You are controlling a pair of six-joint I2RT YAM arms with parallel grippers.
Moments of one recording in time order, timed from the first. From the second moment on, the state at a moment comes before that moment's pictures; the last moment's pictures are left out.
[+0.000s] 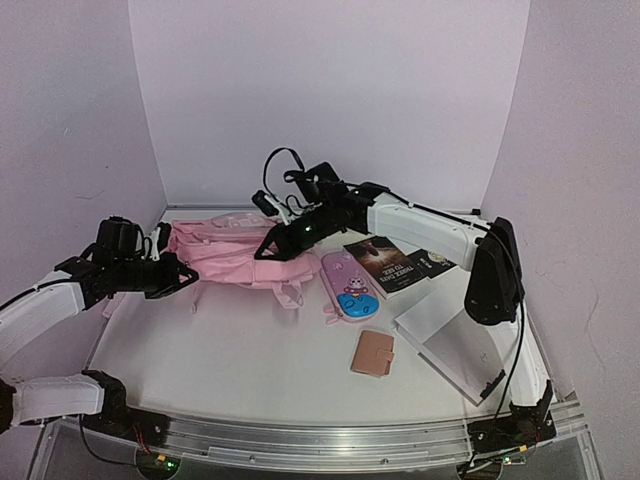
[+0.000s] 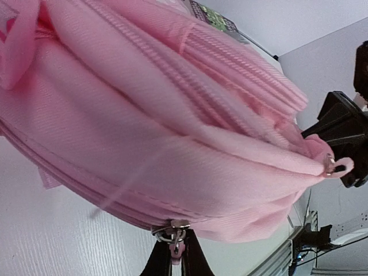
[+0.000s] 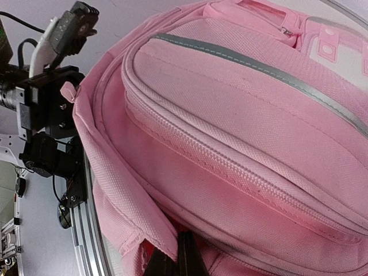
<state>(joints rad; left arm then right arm) -0.29 0.97 0.67 -0.36 0.39 -0.55 0.86 2.30 2.19 -0.61 -0.56 0.13</state>
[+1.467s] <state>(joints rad) -0.71 1.23 0.81 -0.27 0.17 -0.68 0.91 2.38 2.17 -0.58 -0.48 0.23</state>
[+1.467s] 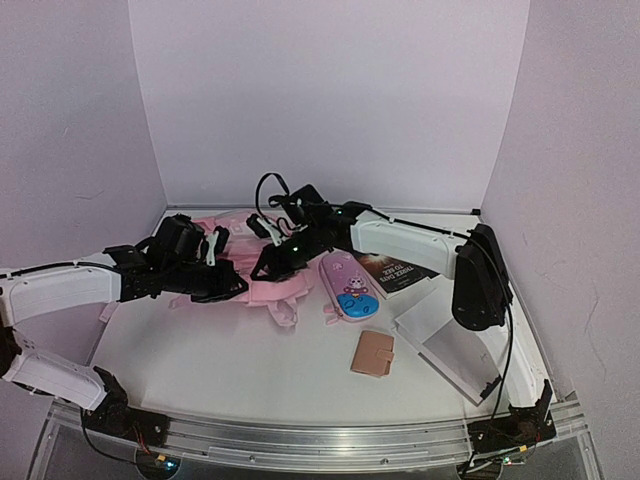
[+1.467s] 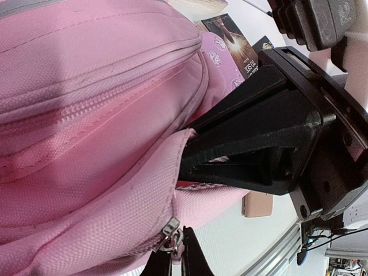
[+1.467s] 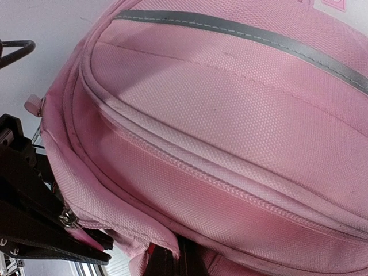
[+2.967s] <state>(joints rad) -0.86 1.28 0.88 -0.35 0.06 -0.67 0.91 2.40 2.08 -0.53 -0.54 0.17</state>
